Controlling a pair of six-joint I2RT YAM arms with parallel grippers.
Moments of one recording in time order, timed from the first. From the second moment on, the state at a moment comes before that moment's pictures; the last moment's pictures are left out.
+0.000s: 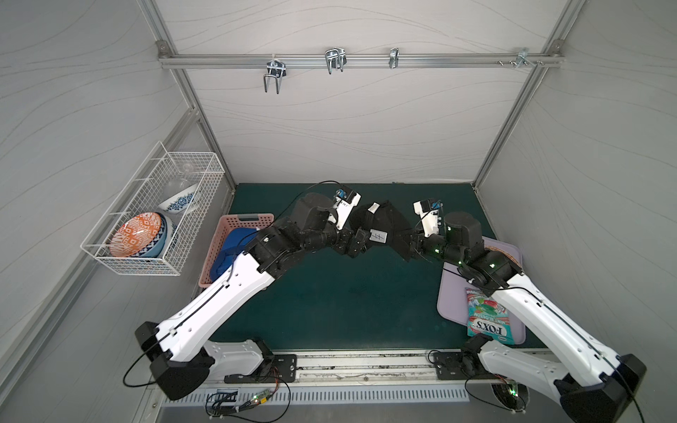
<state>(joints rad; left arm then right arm) -0.78 1.29 1.45 -0.72 0.00 -0.09 0.62 1.01 1.01 -0.44 -0.23 0.34</state>
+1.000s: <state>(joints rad) -0.67 1.42 1.51 -0.73 0.13 -0.03 0.44 0.99 1.10 -0.68 -0.65 0.13</state>
